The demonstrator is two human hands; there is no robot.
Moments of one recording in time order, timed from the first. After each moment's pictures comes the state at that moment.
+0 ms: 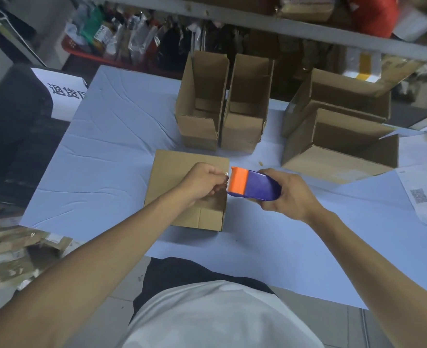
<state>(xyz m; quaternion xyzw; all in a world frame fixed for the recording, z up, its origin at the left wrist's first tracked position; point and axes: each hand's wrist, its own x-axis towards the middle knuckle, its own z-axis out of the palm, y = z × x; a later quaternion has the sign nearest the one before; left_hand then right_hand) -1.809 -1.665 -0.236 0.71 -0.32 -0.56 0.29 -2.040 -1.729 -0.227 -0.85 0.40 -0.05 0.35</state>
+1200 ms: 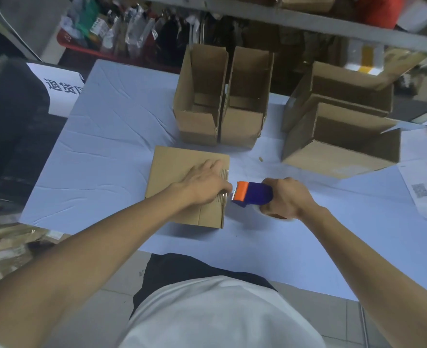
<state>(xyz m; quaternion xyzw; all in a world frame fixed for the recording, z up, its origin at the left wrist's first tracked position) -1.802 -1.670 -0.249 0.61 -0.73 -0.29 -0.07 -2.043 -1.730 -0.254 -0.85 0.45 0.15 0.23</state>
